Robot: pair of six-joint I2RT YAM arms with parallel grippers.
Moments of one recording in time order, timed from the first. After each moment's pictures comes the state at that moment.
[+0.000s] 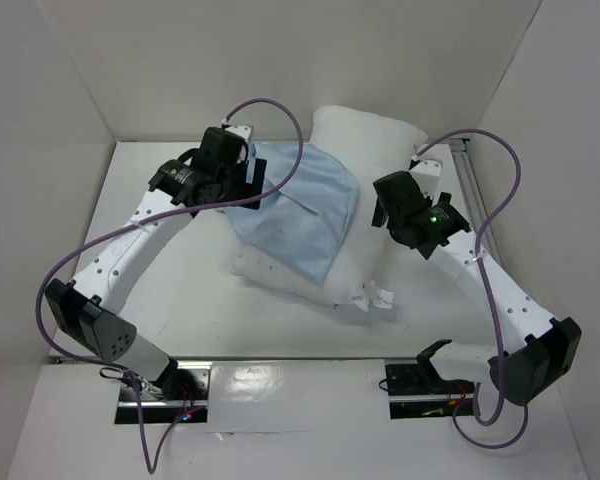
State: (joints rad) left arm -0.51 1.52 1.67 -0.92 -0.26 -0.22; right arm 0.50 1.22 1.24 -0.90 0.71 0.59
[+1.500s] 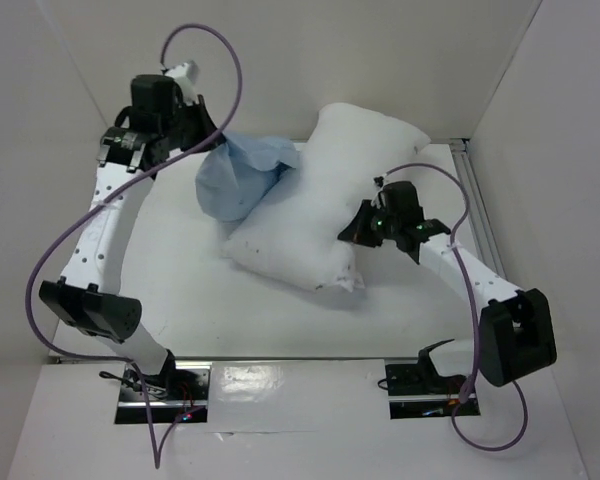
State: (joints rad) left arm -0.23 1.63 1.94 -0.84 0.15 -0.34; right arm 0.35 1.30 0.85 -0.24 -0.34 0.63
